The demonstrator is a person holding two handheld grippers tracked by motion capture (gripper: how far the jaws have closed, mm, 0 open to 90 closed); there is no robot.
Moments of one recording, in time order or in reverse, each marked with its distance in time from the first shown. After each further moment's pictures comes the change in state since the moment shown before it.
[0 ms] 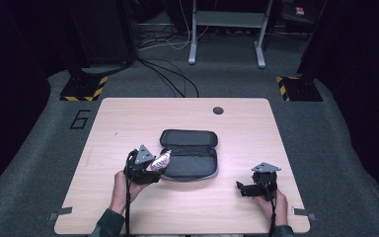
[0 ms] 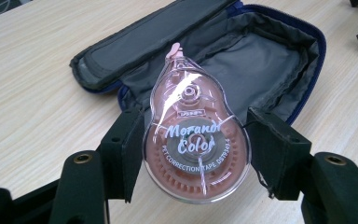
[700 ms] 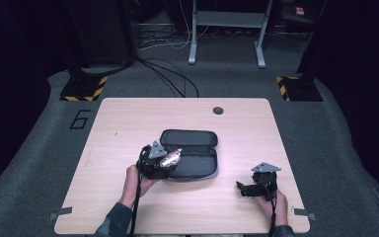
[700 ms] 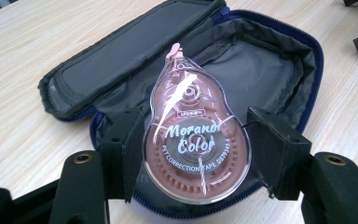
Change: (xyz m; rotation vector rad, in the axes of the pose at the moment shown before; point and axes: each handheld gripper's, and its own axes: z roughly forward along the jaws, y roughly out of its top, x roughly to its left) left arm -0.005 0.019 0.030 0.024 -0.042 0.048; right arm 0.000 0.000 0.000 0.001 0.000 0.002
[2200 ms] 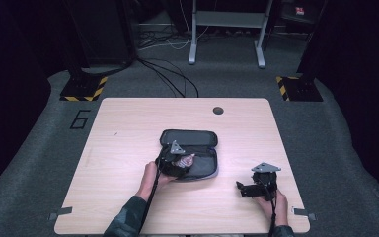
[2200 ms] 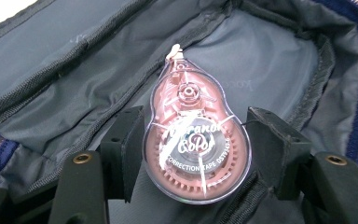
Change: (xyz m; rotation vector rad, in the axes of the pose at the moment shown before) left arm -0.006 0.006 0.070 0.133 -0.078 -0.003; right arm 0.000 0.000 0.000 -0.001 0.000 -0.002
